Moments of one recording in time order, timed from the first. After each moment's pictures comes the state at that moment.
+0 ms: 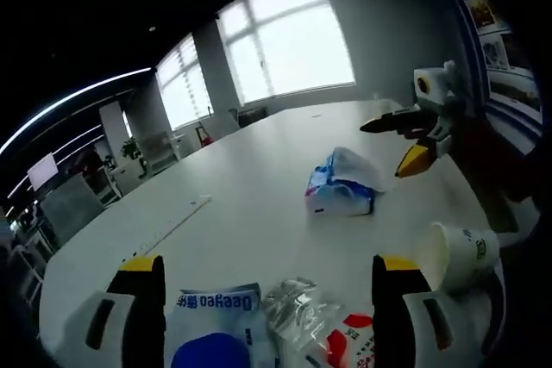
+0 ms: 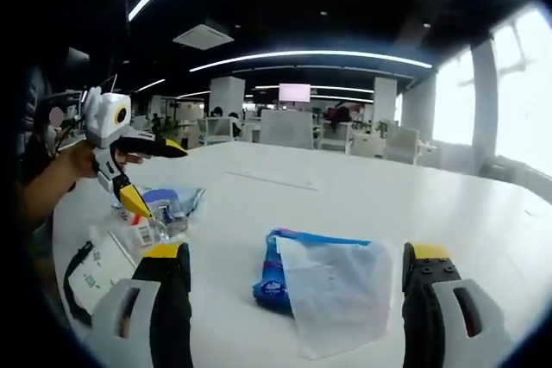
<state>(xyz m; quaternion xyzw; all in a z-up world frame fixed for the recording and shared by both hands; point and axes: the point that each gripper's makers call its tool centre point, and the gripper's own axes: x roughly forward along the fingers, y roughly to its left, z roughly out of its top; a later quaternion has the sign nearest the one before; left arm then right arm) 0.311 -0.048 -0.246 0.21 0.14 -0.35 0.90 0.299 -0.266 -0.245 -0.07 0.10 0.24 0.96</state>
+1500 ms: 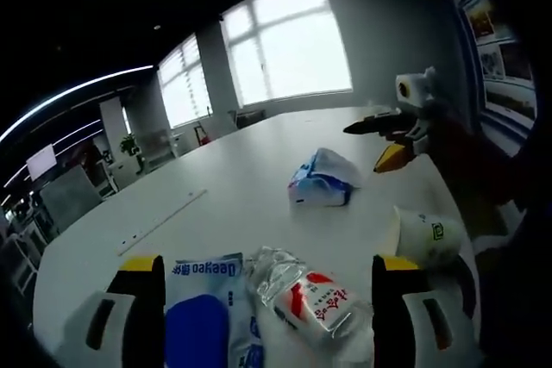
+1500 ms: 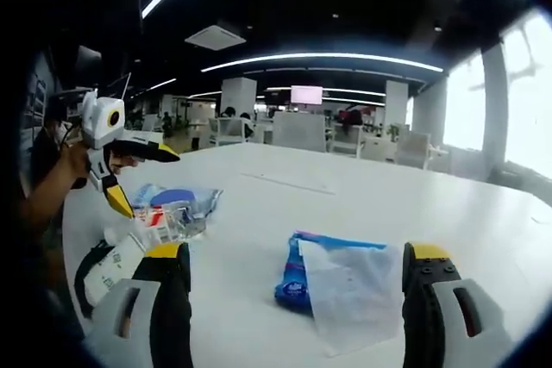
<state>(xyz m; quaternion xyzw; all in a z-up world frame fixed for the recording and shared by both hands) 0.271 -0.022 -0.245 0.18 0.14 -0.37 0.90 0.284 -0.248 -0.240 -0.08 0.10 0.27 0.96</state>
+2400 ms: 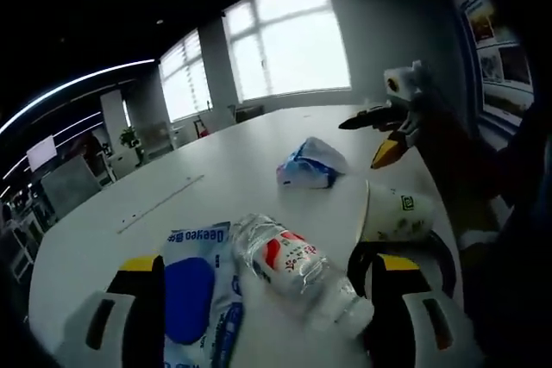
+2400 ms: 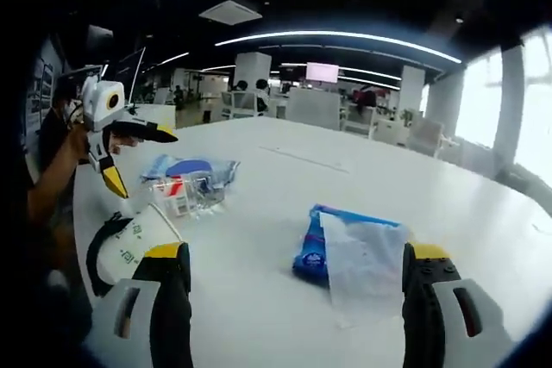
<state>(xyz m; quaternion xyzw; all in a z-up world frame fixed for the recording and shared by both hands) 0.222 -0.005 -0.267 0.17 0.16 -0.37 0.90 0.256 -0.242 -0.256 -0.12 0.15 0.29 0.94</state>
